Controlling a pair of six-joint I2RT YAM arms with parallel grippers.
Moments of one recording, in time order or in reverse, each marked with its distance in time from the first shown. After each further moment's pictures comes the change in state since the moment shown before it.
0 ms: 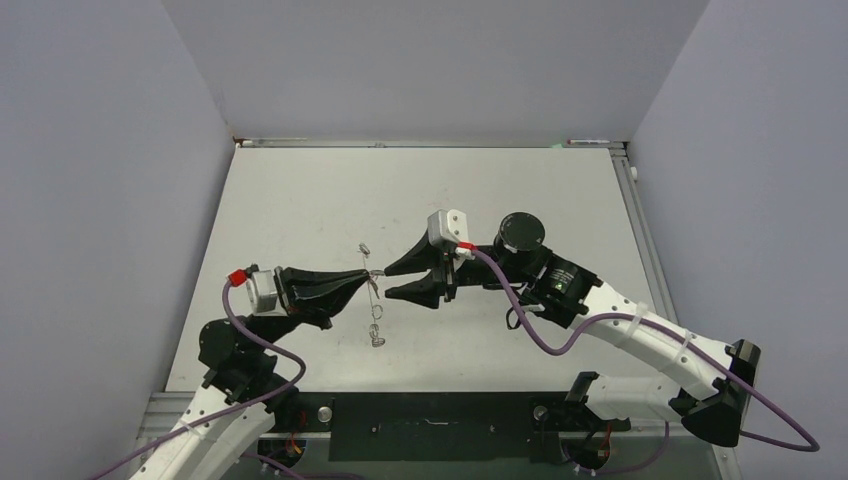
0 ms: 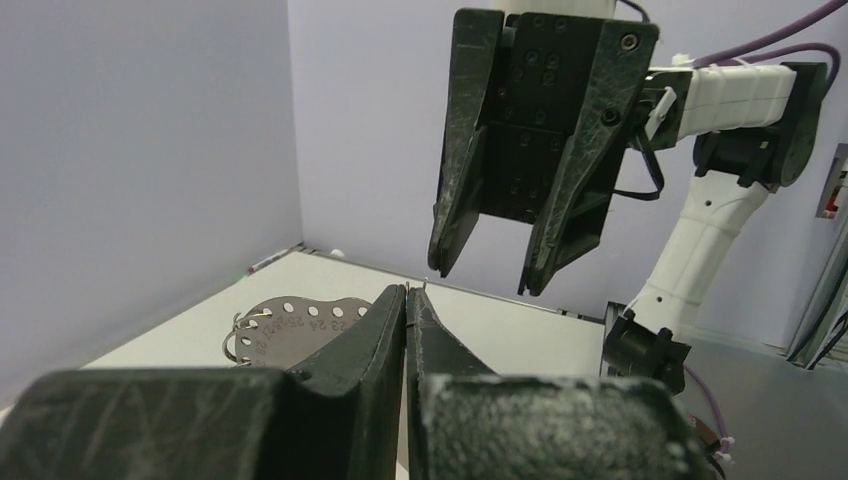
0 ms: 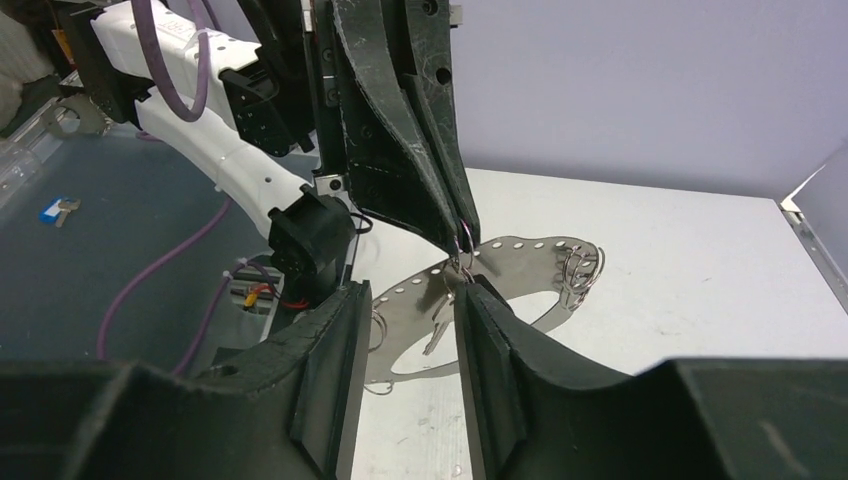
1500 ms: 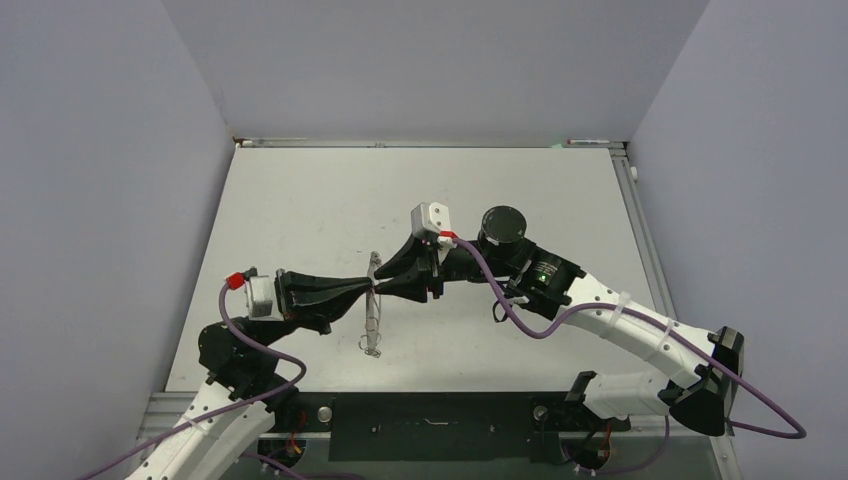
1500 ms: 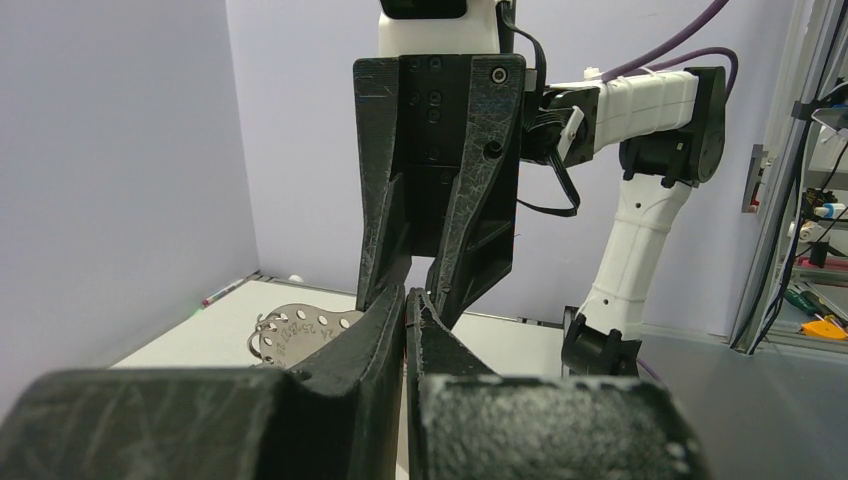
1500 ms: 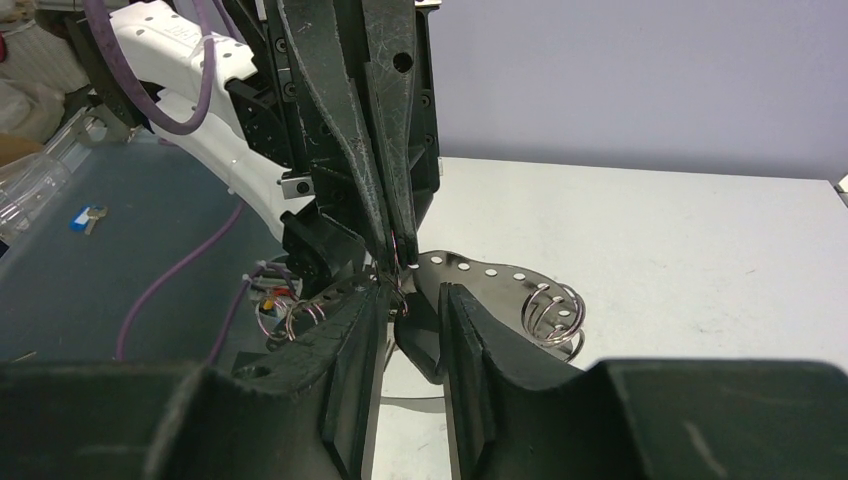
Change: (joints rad) left arm 0.002 0.032 -0.020 0.161 0.095 -0.087; right arm 0.010 0.082 0.045 0.002 -0.021 0.053
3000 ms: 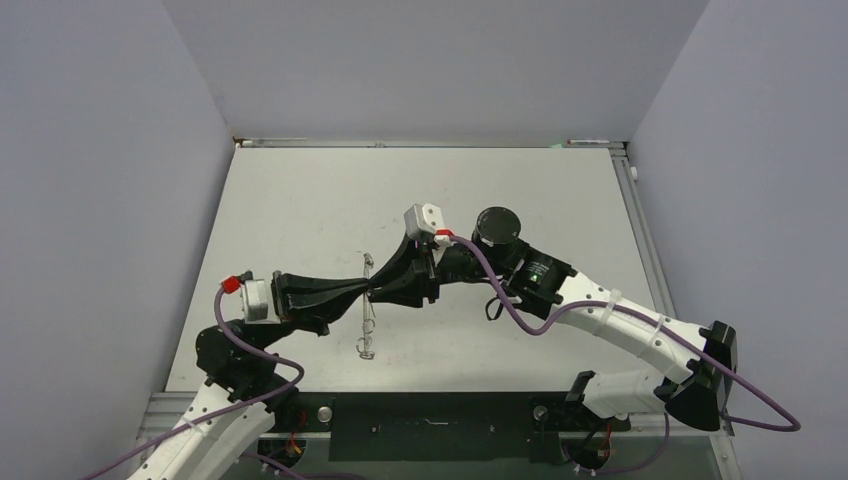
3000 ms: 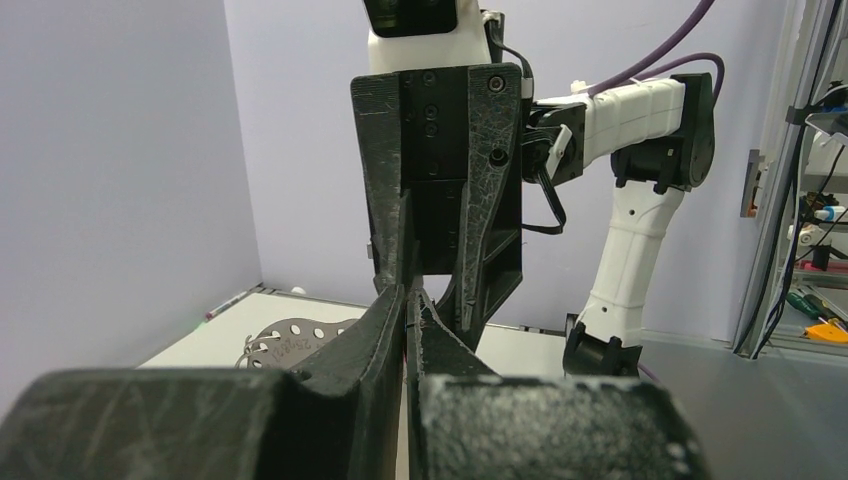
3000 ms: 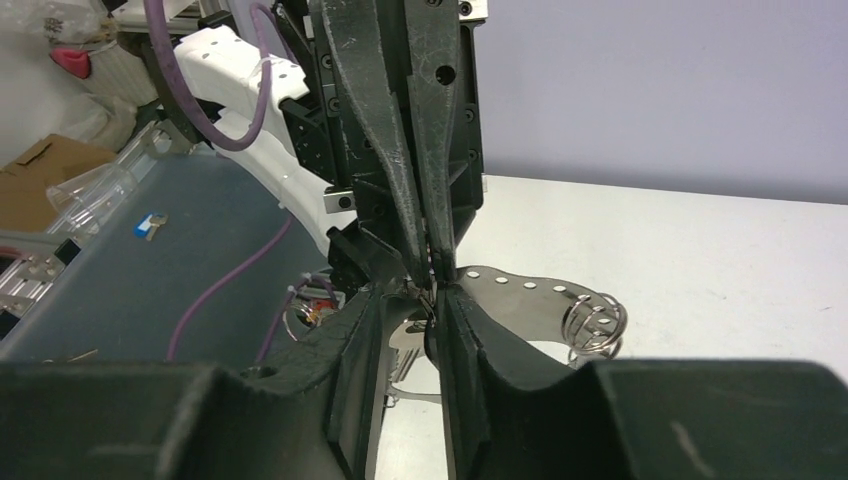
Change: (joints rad) left arm -0.001 -0.012 0.000 0.015 0.001 0.001; right arm 0.014 0.032 0.001 0.073 -0.074 0.075
